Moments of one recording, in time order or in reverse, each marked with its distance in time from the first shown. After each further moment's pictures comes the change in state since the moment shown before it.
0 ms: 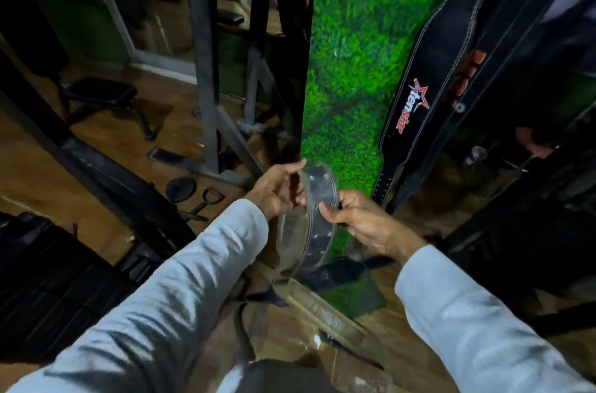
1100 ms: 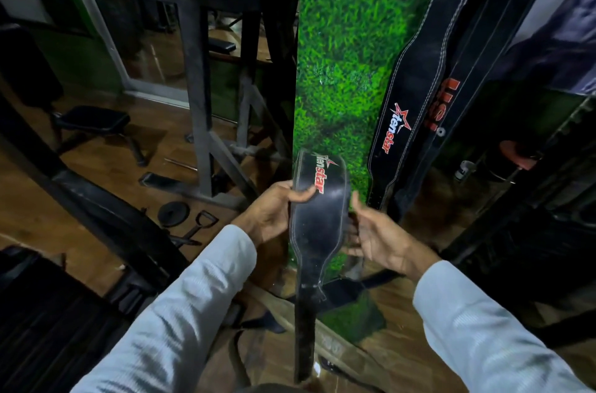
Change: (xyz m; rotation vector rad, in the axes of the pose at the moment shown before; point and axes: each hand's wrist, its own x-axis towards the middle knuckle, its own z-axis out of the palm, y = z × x) left_hand -0.023 0.002 0.018 0.203 -0.323 0.221; right_hand -0.013 -0.004 -0.048 0.200 0.121 0.219
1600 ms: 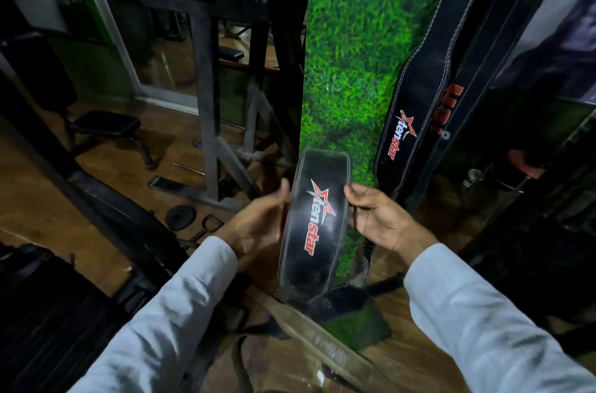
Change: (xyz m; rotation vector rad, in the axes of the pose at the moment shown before) left_hand -0.046 0.006 -0.005 -0.117 -0.118 -0.044; right_hand 0.015 -0.037 0.013 0.242 -0.121 -0.218
